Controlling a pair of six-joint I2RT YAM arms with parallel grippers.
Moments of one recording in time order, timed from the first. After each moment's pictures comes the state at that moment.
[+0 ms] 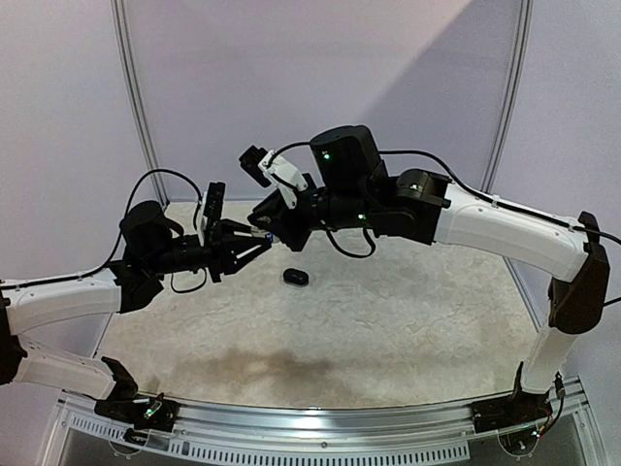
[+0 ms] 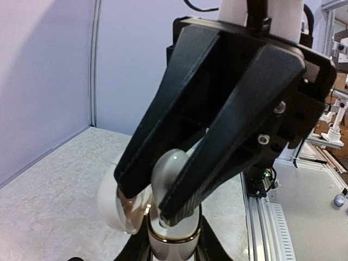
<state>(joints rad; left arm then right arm) -0.64 1.16 0.62 0.61 0.70 -0.17 1.13 1.81 1.81 -0.36 -0.04 -0.10</state>
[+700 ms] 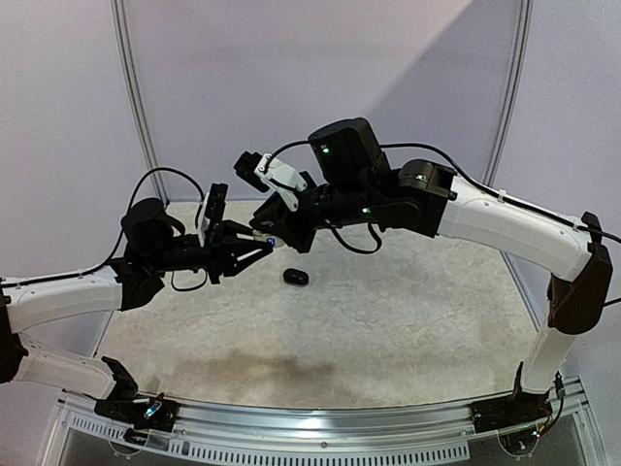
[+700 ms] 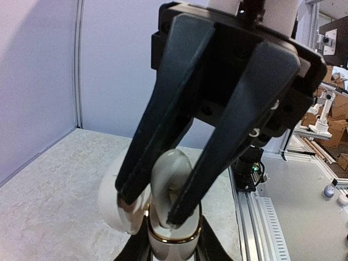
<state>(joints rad) -0.64 1.17 0.64 0.59 0.78 -0.16 1.14 1.82 1.88 -0.49 -0.07 -0.22</state>
